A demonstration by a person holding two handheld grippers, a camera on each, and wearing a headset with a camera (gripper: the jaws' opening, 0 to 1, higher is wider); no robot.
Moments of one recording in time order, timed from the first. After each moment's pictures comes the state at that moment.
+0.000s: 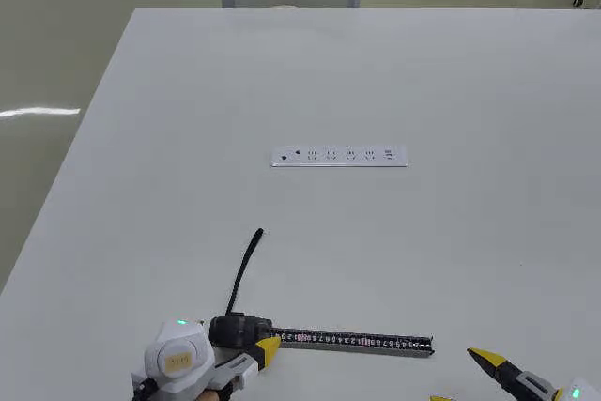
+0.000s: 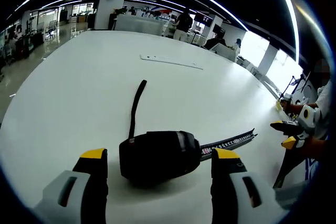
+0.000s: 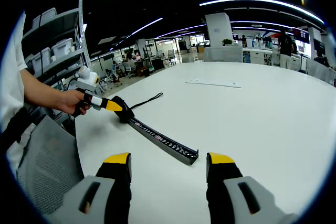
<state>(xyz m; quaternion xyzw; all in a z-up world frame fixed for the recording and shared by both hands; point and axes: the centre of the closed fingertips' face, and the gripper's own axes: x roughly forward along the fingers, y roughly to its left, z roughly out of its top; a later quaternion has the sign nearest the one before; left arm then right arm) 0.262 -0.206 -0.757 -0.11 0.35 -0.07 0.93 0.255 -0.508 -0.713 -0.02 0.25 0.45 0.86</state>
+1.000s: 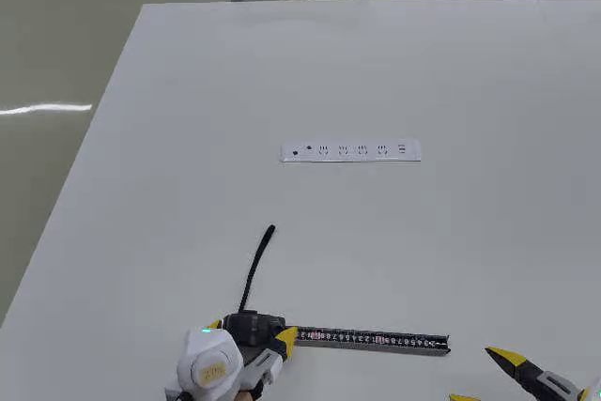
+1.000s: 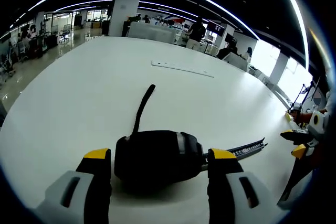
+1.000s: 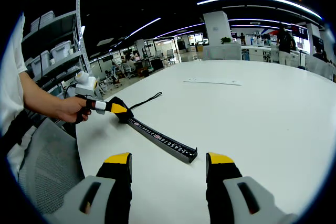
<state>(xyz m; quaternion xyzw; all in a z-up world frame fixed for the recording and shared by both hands) 0.268 -0.205 -0.763 -0.11 0.32 0.00 0.94 0.256 -0.512 -0.716 -0.01 0.26 0.44 0.86</state>
